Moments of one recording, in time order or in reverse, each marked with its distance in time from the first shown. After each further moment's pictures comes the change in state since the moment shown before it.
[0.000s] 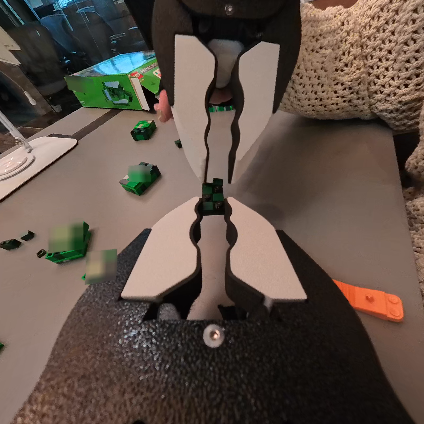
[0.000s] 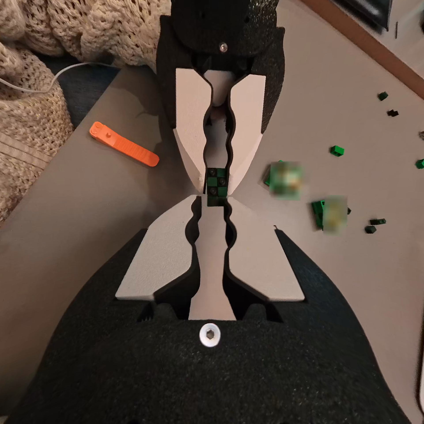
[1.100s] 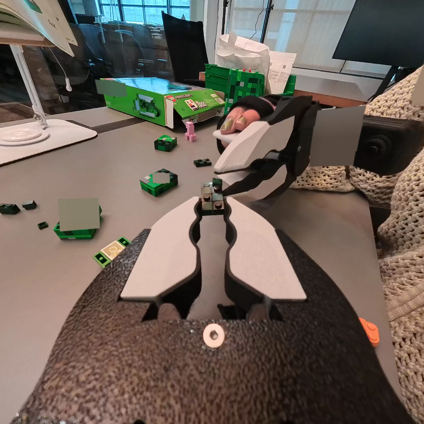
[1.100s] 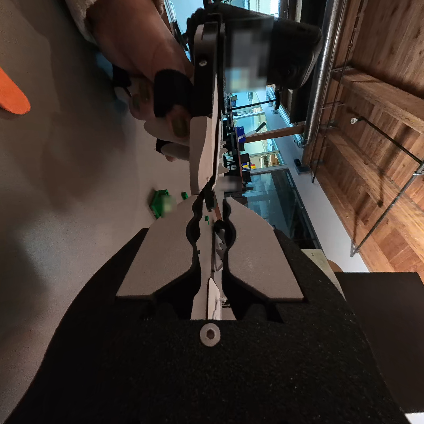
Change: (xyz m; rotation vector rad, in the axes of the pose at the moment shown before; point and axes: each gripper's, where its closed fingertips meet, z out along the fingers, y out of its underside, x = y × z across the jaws) left arm -0.029 -0.013 -0.018 0.160 -0.028 -0.274; right arm 0.039 -0.026 0.001 0.164 0.826 -0.762
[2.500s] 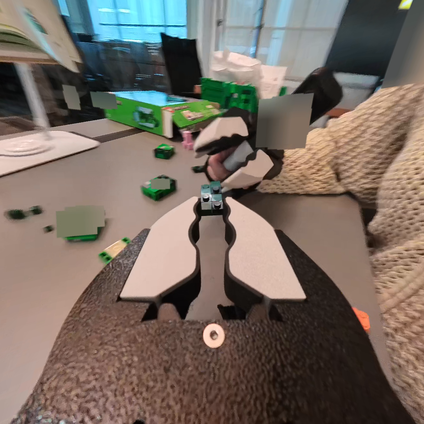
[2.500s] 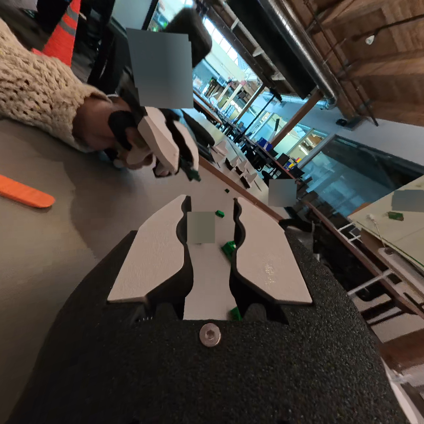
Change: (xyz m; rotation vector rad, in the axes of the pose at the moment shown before) left arm -0.004 -0.012 -0.007 0.042 -0.003 0.019; right arm 0.006 0.018 -0.014 0.197 0.006 0.697
